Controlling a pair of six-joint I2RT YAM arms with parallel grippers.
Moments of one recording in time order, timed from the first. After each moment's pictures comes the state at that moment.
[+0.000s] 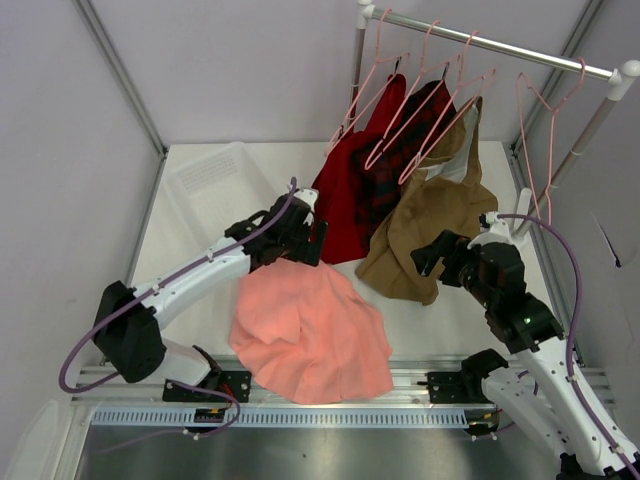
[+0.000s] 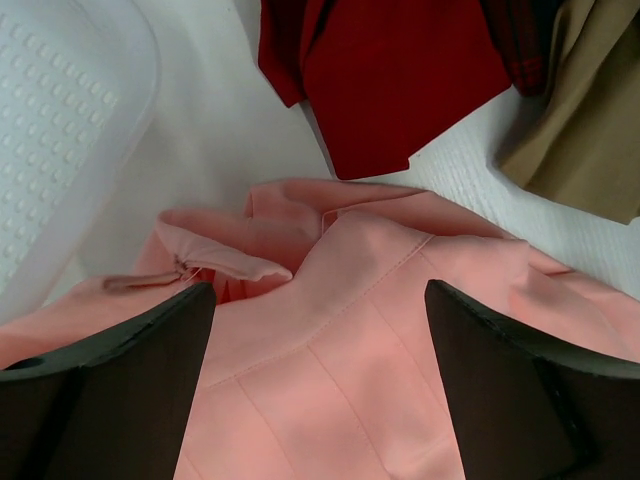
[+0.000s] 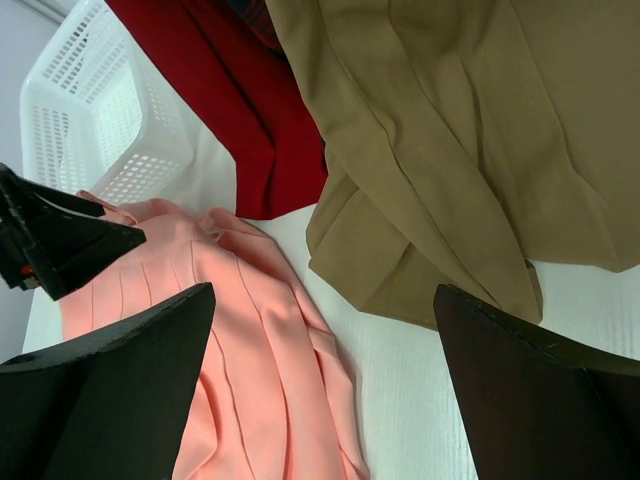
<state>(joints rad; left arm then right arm) -0.72 1.41 1.13 -0.57 -0.21 -0.28 0.40 0.60 0.72 -0.52 0.03 0.60</state>
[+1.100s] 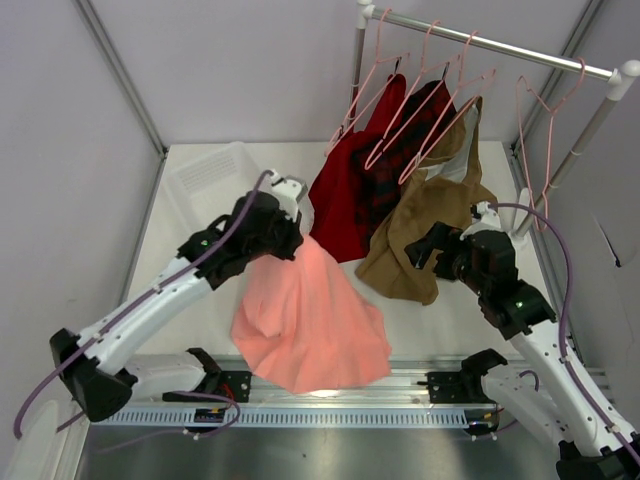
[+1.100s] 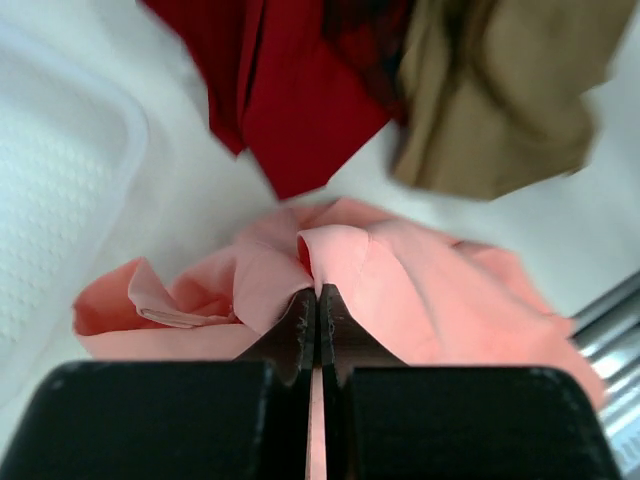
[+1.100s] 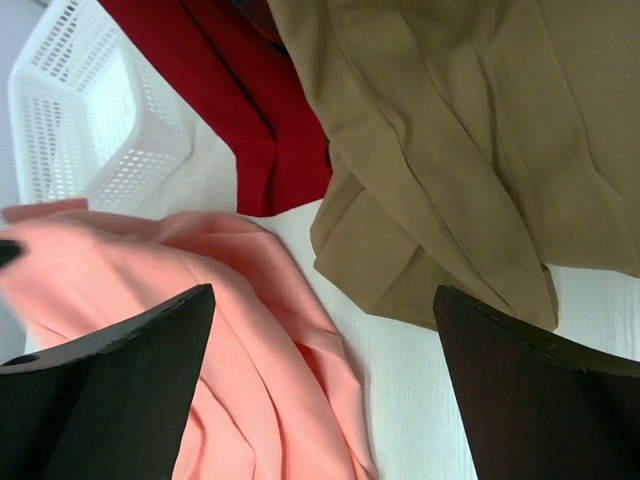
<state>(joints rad) -0.72 1.20 1.11 -0.59 -0.08 -0.22 0.40 0.70 0.75 -0.50 0.01 0.61</state>
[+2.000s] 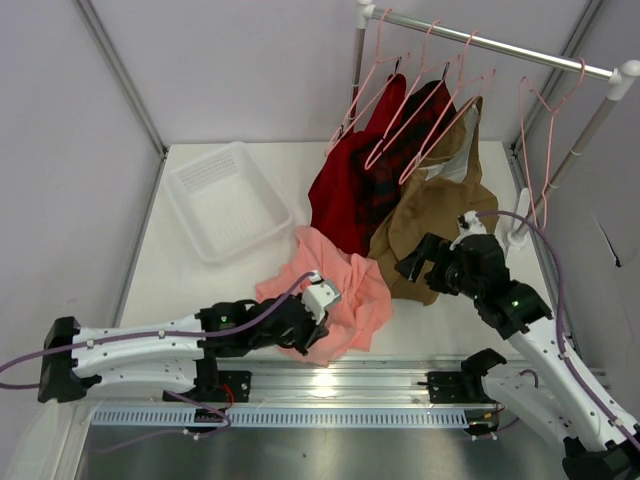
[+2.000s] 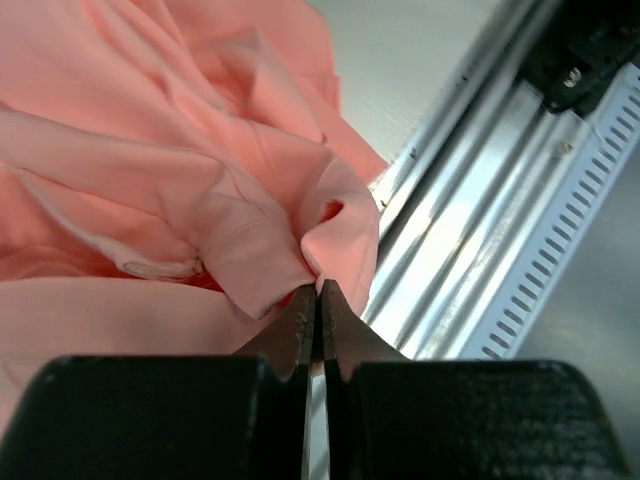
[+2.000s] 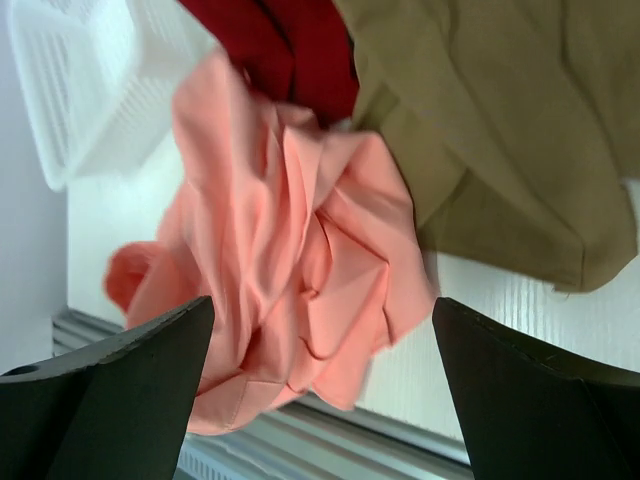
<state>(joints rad) -1.29 0.92 0.69 -0.40 -0.17 -0.32 0.44 0.71 0.78 -0.61 -0.07 0.72</state>
